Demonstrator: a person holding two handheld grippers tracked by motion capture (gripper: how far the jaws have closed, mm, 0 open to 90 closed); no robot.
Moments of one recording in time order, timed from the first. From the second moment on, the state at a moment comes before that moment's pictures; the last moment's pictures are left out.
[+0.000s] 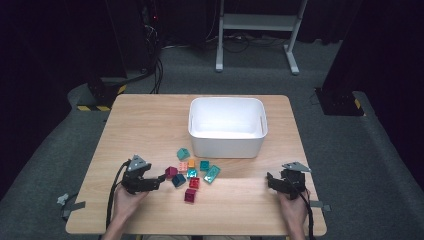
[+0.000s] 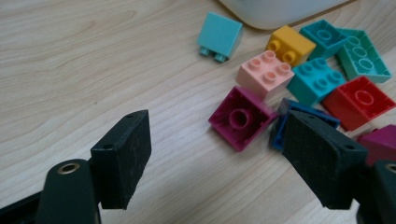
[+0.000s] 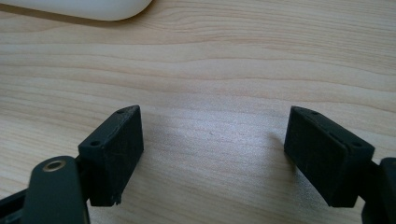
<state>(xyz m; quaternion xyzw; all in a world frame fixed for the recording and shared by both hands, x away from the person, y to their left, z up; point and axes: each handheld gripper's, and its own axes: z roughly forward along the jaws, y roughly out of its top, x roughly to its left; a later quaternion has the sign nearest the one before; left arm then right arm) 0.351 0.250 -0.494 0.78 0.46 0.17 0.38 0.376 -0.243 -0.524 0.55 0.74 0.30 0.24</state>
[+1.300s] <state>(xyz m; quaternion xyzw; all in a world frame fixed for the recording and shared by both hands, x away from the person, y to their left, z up) 0.378 0.225 -0.509 0.80 0.45 0.19 0.35 0.376 -0.243 -0.524 0.55 0.74 0.31 0.24</state>
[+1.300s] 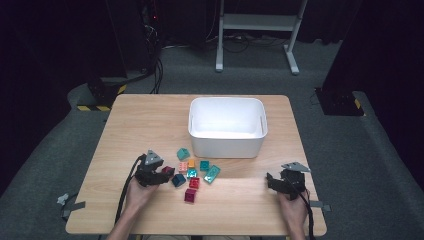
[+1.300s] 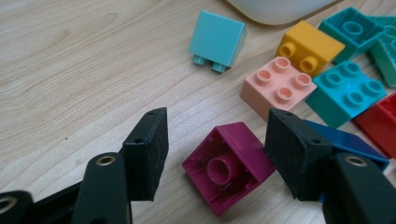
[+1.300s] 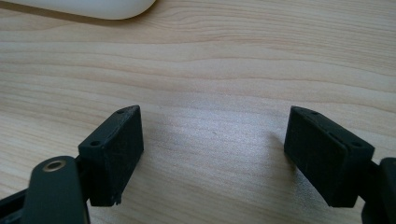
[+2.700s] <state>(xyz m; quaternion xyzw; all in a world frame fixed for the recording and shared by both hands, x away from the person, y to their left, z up) 0.375 0.229 -0.517 0.79 0.45 0.21 0.35 0.375 -0.243 -0.524 0.55 0.74 0.31 0.24</state>
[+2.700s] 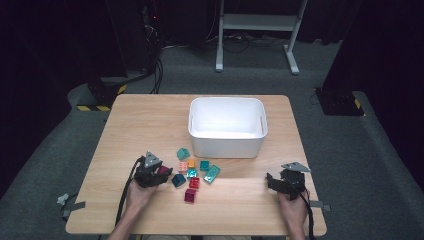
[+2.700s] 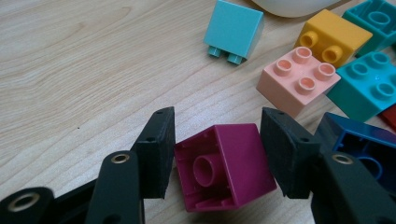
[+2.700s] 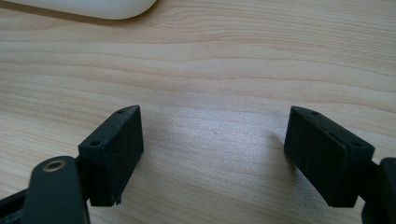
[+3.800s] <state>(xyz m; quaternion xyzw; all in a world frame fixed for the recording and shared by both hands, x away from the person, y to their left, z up) 0.383 0.230 -0.478 0.80 0.44 0.18 0.36 0.376 -0.242 -0.524 0.55 0.74 0.31 0.24</state>
